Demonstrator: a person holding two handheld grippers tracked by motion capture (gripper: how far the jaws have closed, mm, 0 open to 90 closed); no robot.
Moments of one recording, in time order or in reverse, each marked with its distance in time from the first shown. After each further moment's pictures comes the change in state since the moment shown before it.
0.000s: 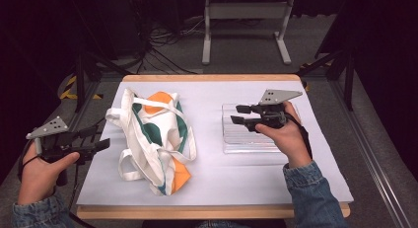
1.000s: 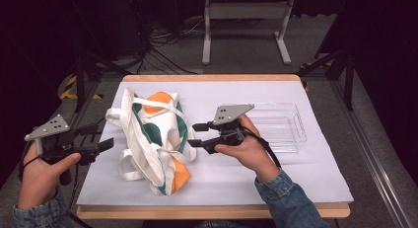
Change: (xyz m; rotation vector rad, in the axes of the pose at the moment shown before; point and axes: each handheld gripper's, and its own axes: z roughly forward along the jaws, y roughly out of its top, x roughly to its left) left arm -0.023 0.013 -0.003 -0.048 -0.007 0.061; right arm 0.083 0.021 0.074 0.016 0.234 -0.090
